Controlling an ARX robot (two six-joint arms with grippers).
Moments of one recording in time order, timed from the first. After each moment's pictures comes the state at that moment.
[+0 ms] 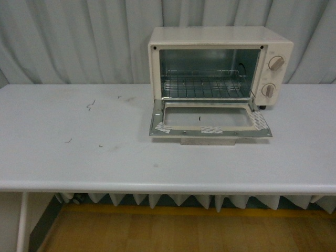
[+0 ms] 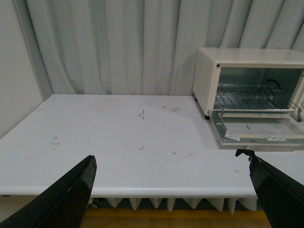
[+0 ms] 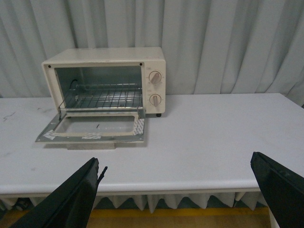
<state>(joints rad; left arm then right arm) 0.00 0.01 0.01 0.00 0.00 -0.02 0.00 0.00 0.01 -0.01 0.00 -0.01</state>
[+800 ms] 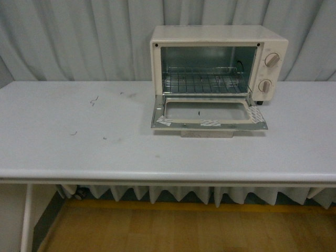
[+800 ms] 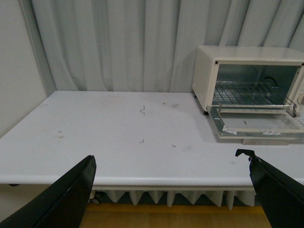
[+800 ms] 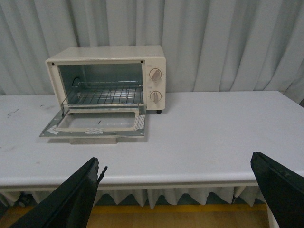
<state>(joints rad) 0.00 0.01 0.01 0.00 0.00 -0.02 0.00 0.00 0.01 0.00 0.00 -0.01</state>
